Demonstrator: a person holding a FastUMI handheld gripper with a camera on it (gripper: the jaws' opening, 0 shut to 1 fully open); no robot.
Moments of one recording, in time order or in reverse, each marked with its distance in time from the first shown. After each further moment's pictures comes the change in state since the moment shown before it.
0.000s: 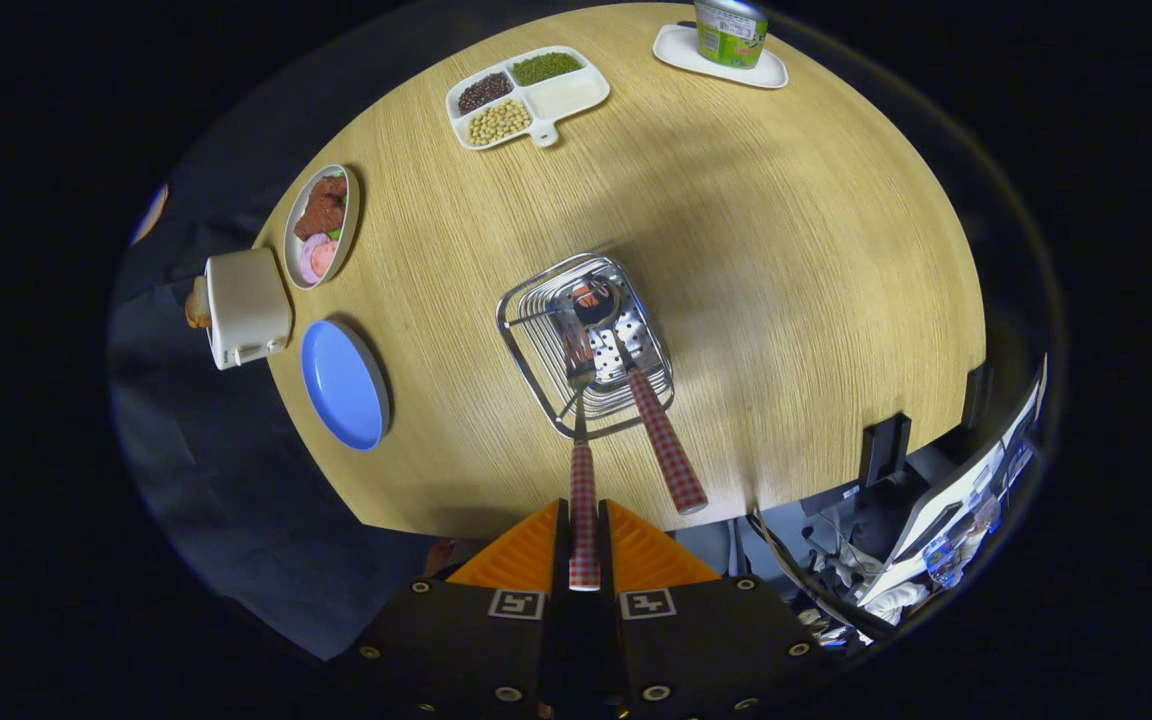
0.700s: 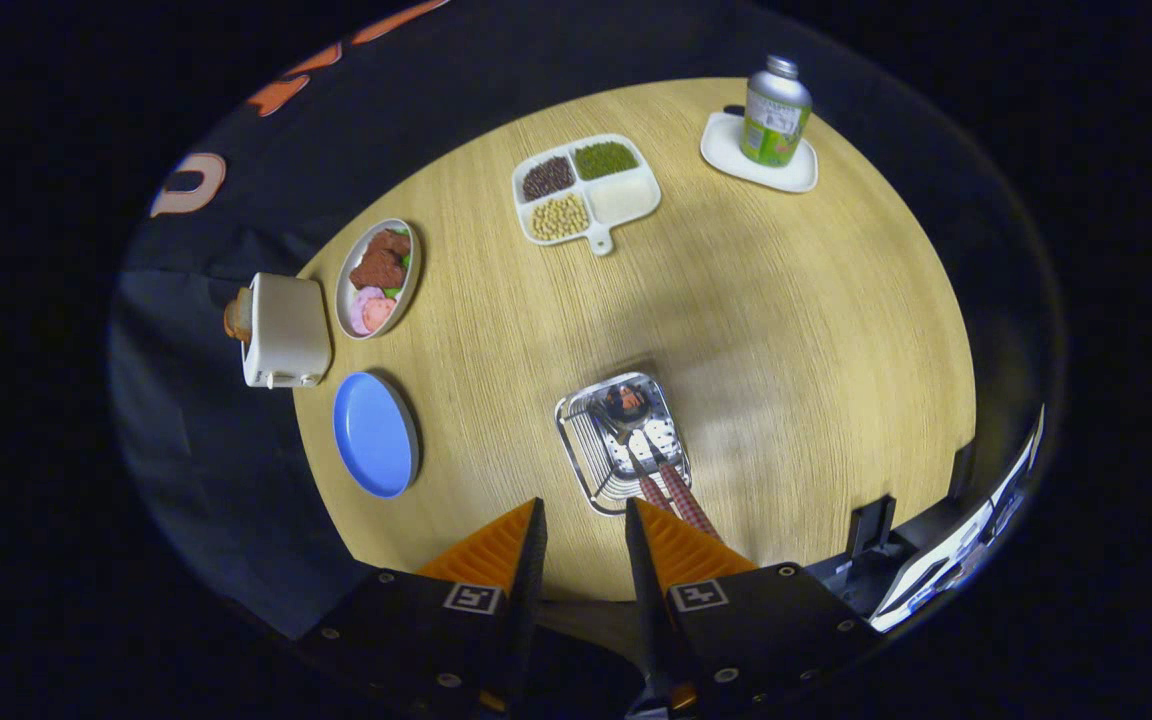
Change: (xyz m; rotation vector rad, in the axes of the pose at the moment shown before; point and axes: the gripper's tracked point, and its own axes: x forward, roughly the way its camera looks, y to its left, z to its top) arm -0.033 0.024 0.053 -0.157 -0.354 0.028
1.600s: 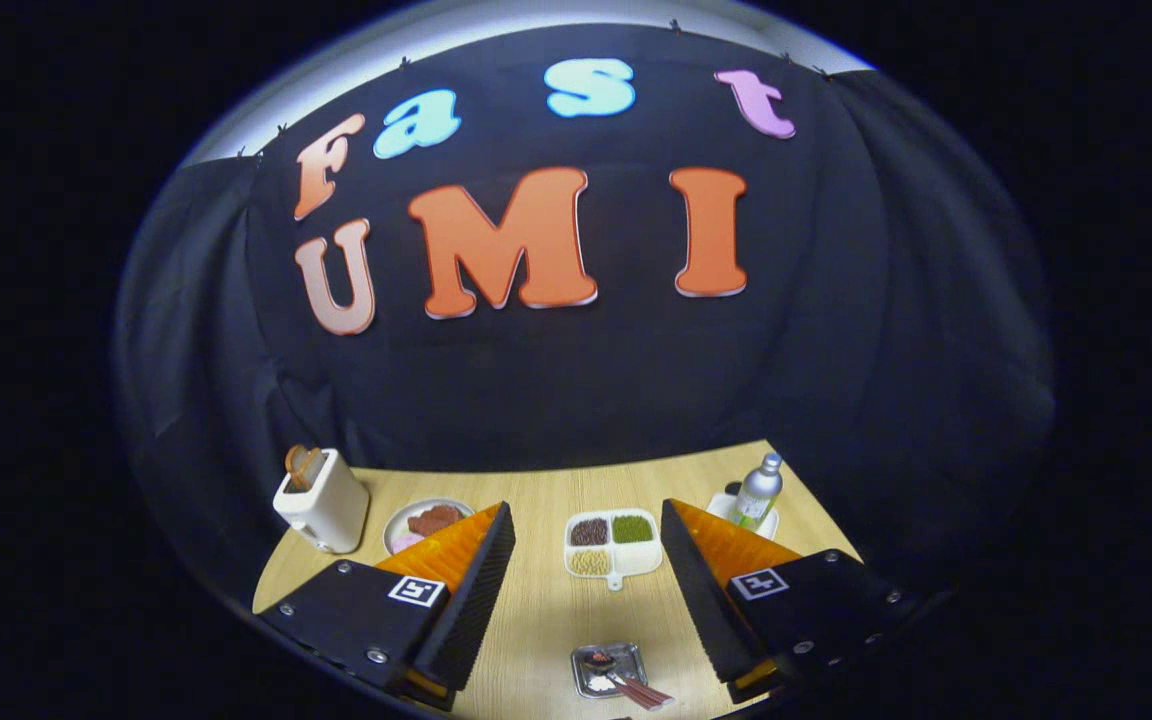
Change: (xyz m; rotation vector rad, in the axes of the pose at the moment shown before) arm -0.196 0.061 0.139 -0.234 -1.130 -0.024
